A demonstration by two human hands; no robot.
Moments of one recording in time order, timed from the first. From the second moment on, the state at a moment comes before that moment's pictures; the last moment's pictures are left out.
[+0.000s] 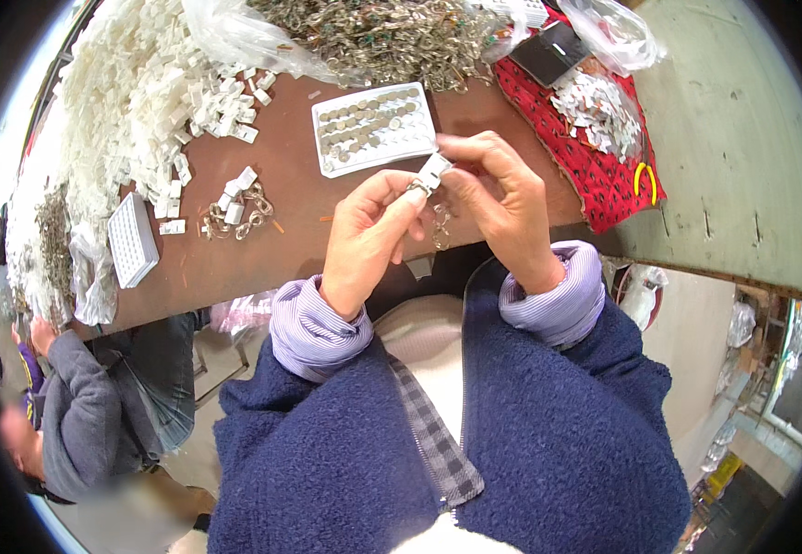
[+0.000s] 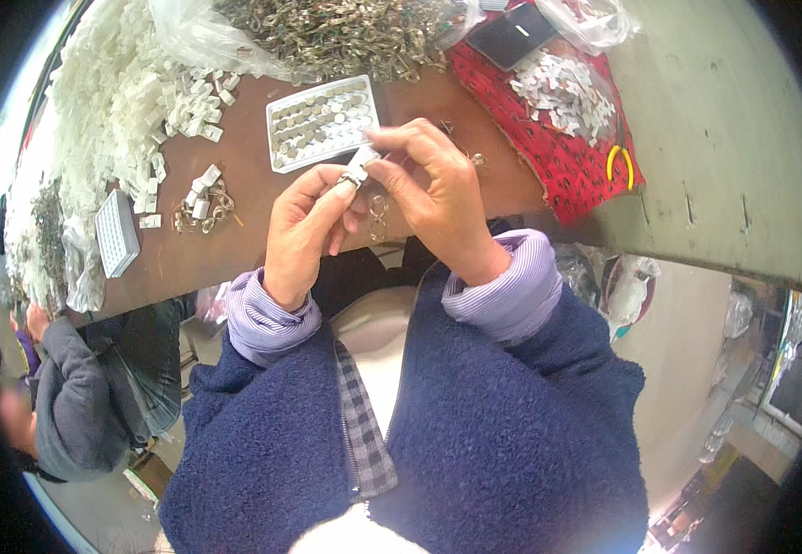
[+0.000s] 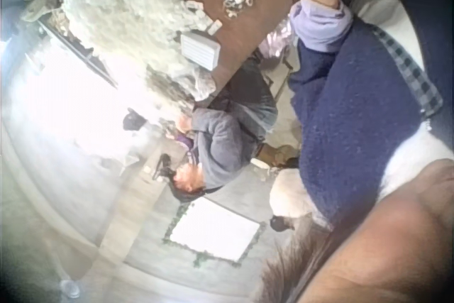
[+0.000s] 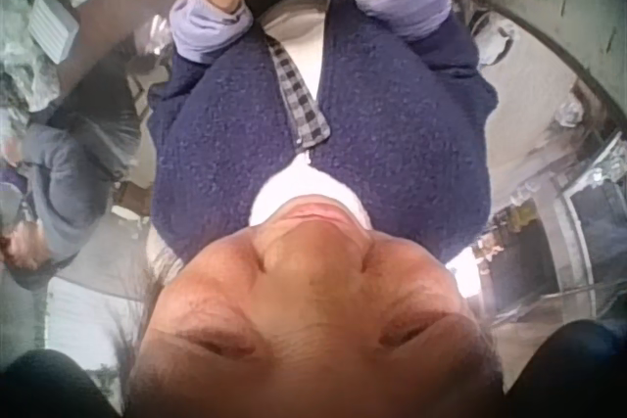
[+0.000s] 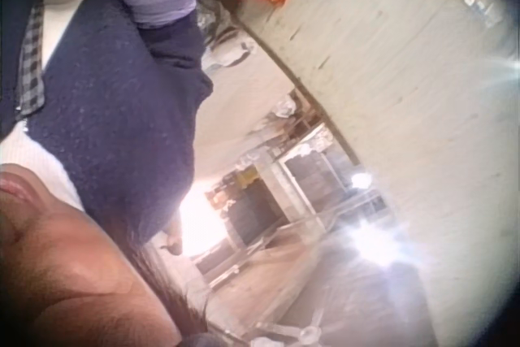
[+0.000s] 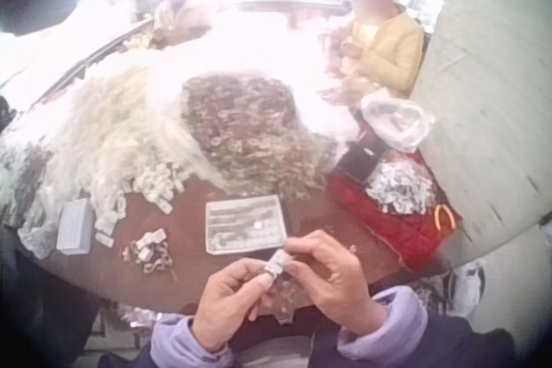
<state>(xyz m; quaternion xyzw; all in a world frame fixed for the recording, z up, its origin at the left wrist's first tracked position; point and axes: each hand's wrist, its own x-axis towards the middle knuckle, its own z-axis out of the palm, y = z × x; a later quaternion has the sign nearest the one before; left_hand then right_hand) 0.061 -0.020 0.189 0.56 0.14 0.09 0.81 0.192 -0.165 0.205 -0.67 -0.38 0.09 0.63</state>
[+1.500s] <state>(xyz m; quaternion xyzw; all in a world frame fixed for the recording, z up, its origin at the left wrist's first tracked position) 0.128 -0.066 0.188 0.41 0.13 -0.03 0.90 0.239 -0.237 0.201 -0.73 -0.46 -0.10 0.50</state>
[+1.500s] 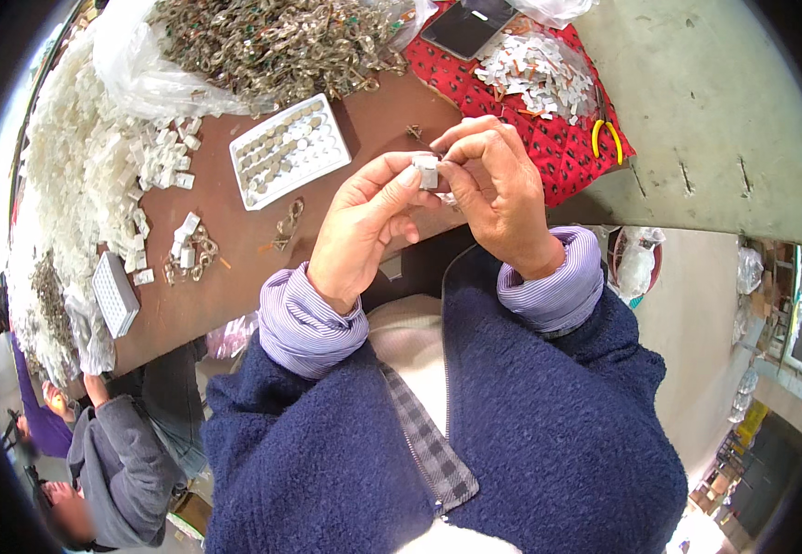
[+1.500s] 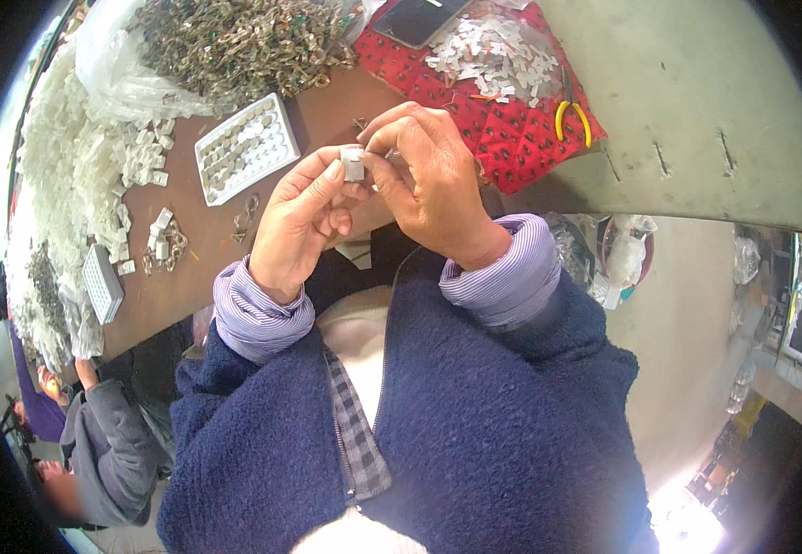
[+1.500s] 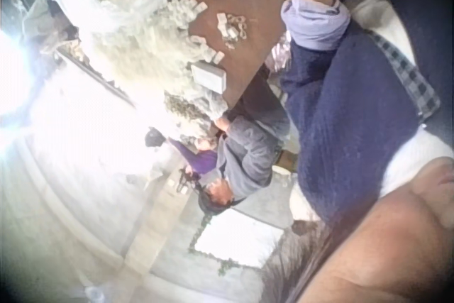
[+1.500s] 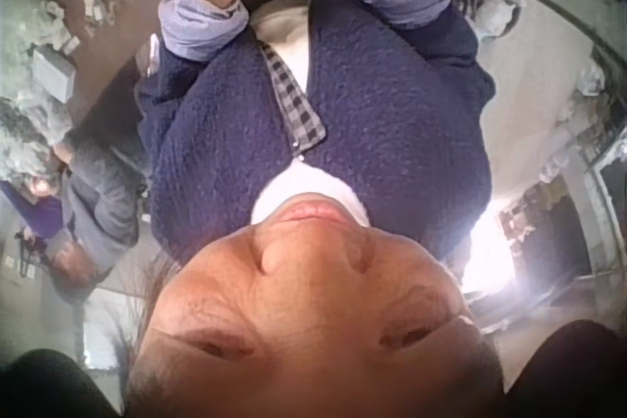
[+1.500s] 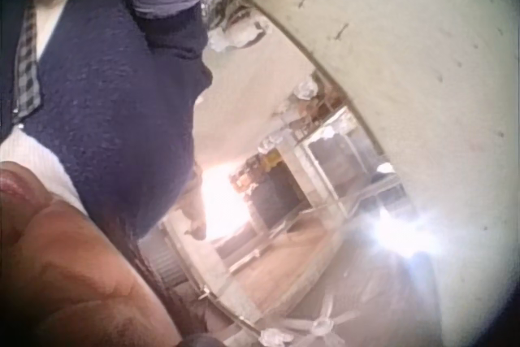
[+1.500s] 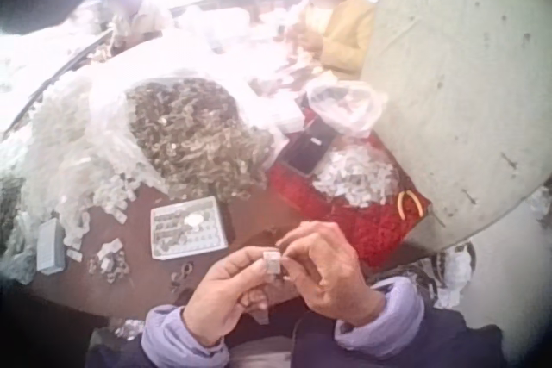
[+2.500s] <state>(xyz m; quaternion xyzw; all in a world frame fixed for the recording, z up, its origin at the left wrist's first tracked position) 0.092 -0.051 0.207 0.59 0.17 0.10 0.78 0.229 -0.217 0.193 -0.68 -0.59 -0.18 0.40</state>
